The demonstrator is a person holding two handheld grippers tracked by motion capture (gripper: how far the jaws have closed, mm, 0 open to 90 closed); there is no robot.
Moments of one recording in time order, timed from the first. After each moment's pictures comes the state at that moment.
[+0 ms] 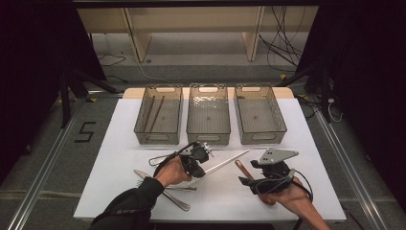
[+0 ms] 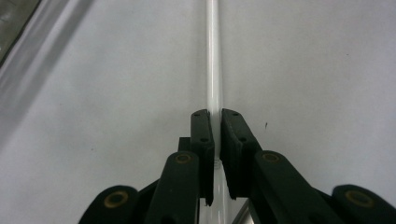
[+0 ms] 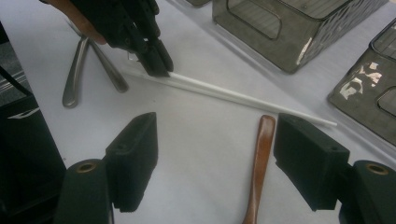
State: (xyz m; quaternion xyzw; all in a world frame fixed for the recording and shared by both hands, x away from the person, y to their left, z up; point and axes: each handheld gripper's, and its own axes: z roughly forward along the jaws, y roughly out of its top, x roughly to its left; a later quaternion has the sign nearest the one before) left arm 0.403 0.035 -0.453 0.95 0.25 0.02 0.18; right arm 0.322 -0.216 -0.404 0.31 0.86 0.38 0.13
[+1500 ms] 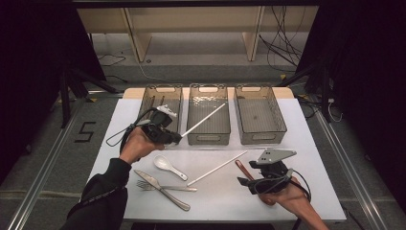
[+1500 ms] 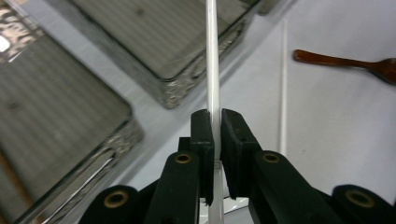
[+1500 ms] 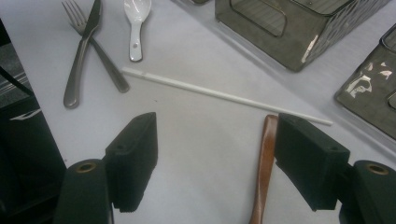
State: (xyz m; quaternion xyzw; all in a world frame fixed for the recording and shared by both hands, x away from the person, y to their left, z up) left arm 0.444 0.140 -0.364 0.87 0.36 0.07 0.32; right arm 0.325 -0.213 -0.408 0.32 0.86 0.38 0.12
